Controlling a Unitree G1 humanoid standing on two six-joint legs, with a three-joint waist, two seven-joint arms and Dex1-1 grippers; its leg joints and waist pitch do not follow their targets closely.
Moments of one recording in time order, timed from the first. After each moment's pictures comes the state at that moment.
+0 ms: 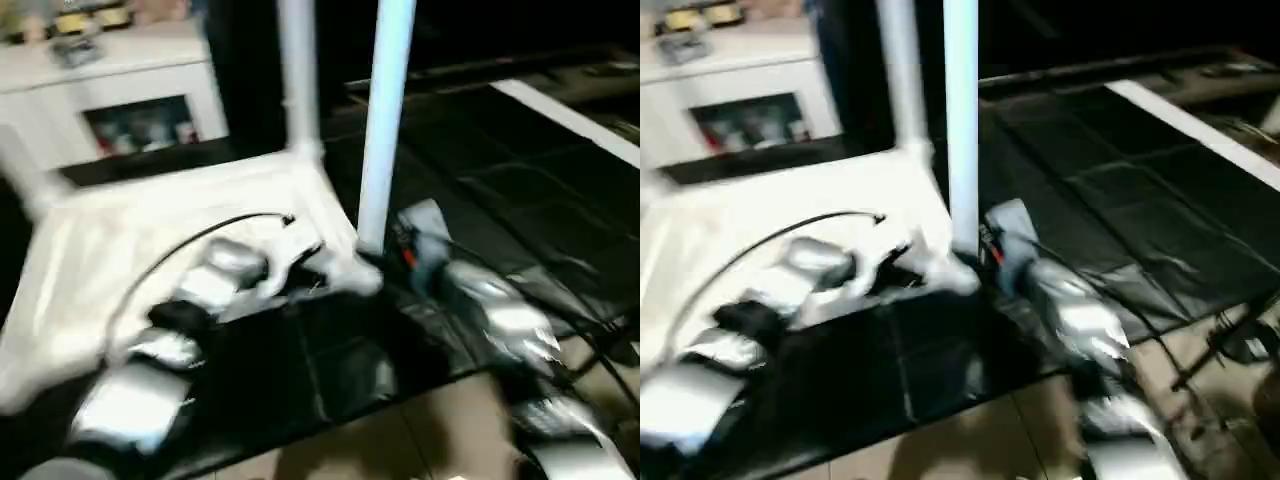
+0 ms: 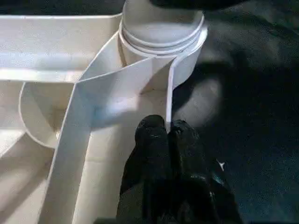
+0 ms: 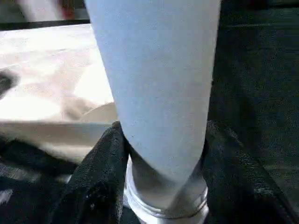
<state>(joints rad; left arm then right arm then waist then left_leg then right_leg) -0.83 0.14 -0.20 0.95 0.11 0.20 -0.83 -0.60 -0.08 0.00 0.54 0.07 0.32 0.45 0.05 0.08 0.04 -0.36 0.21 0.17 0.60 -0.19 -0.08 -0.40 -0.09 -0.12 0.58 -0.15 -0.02</state>
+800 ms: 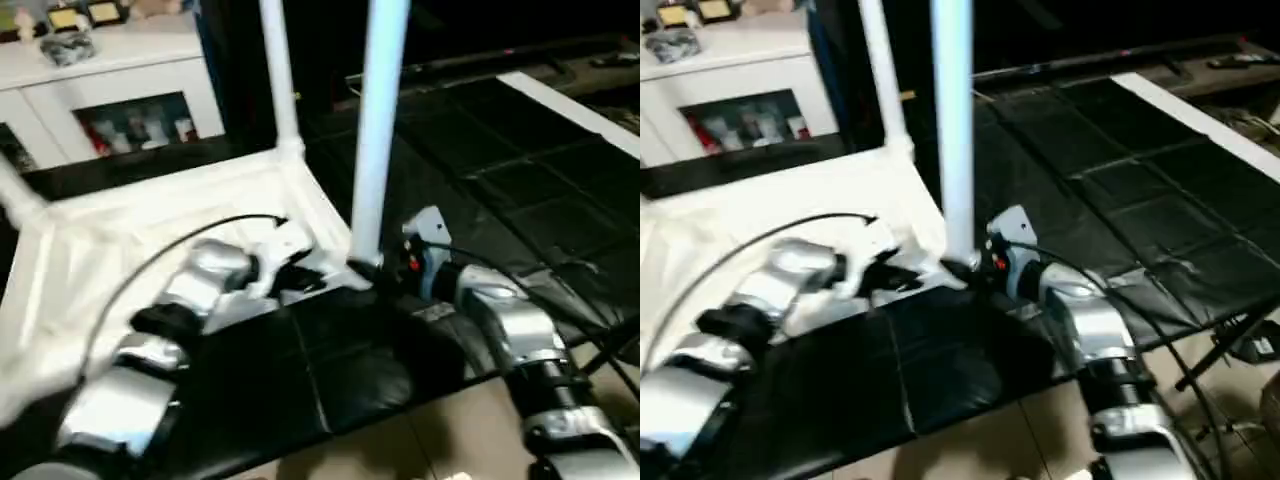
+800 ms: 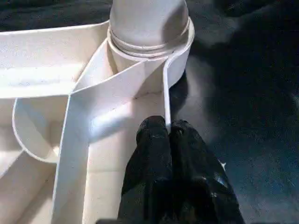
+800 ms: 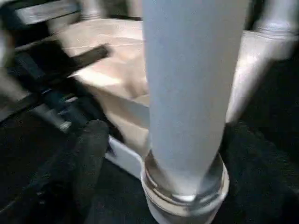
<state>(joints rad) -0.77 0.31 -0.24 0.92 0.09 -0.04 -1.19 -0.48 -0.27 0.07 0.44 0.16 0.20 0.97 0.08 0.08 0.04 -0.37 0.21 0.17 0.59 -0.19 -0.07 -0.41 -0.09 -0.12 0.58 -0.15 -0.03</state>
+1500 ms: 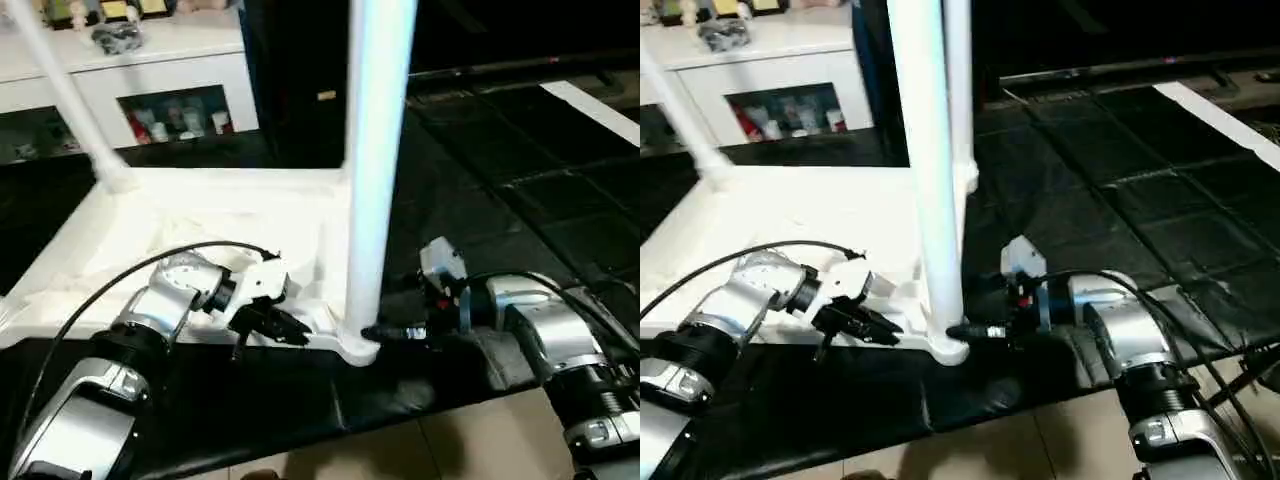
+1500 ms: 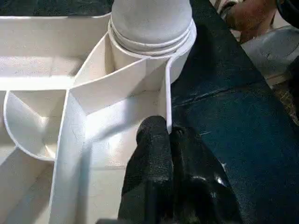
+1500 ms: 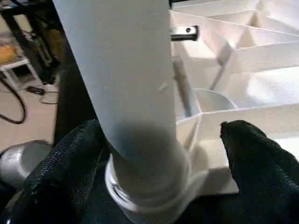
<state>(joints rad) -0.66 0.40 -0.33 0.74 0.04 -0.13 -1.52 -0.47 -0.41 0.17 0.43 0.23 0.19 1.40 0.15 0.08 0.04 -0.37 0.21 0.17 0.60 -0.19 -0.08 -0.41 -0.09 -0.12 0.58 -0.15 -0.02</state>
